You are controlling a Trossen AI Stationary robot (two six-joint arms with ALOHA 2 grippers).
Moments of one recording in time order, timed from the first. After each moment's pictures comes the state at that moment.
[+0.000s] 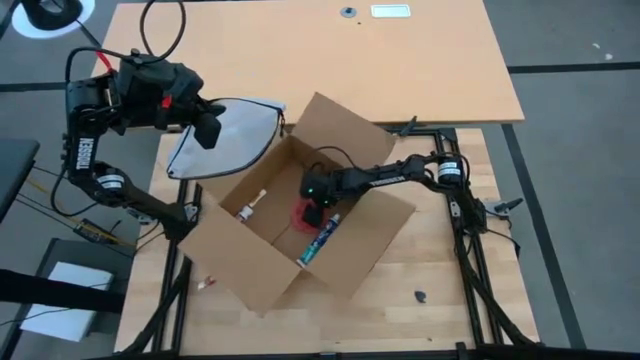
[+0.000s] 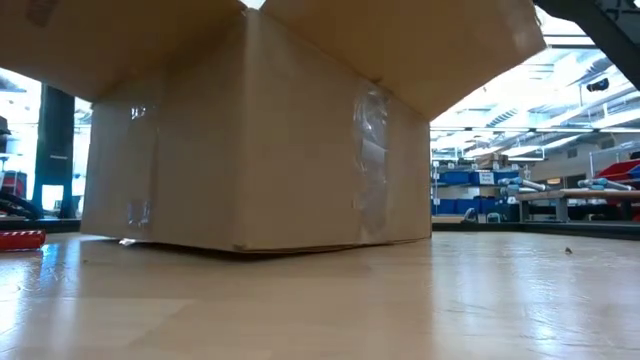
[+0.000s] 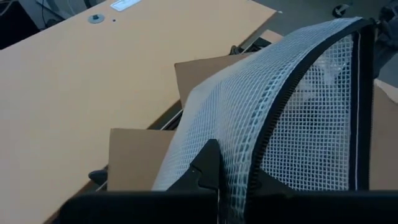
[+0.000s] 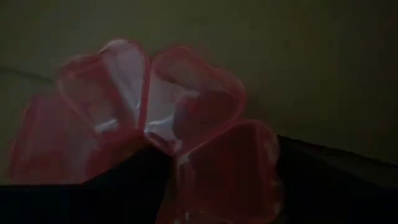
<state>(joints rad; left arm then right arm) 0.40 1.39 2.35 -1.57 -0.23 -0.21 -0.15 2.14 1.48 -0.42 0.05 0.33</state>
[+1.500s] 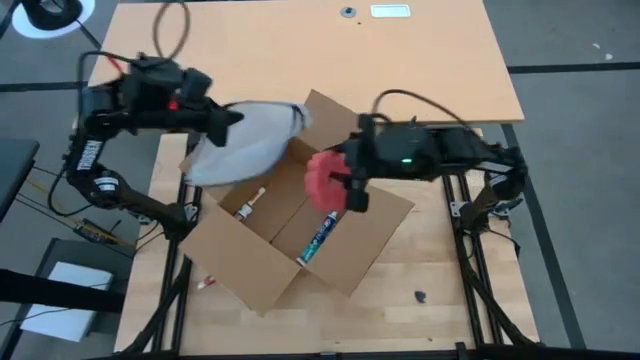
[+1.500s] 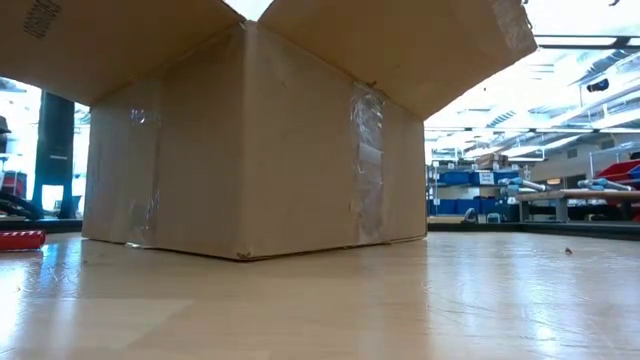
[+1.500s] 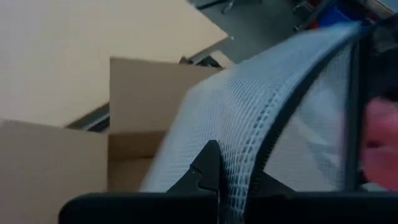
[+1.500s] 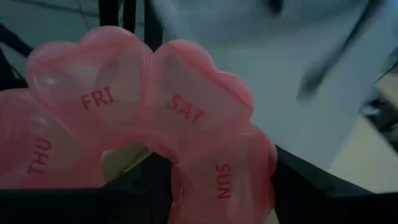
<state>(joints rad) 0.37 1.34 2.17 -1.34 -0.06 -0.50 0.16 1.71 2.29 -0.99 0.43 -0.13</state>
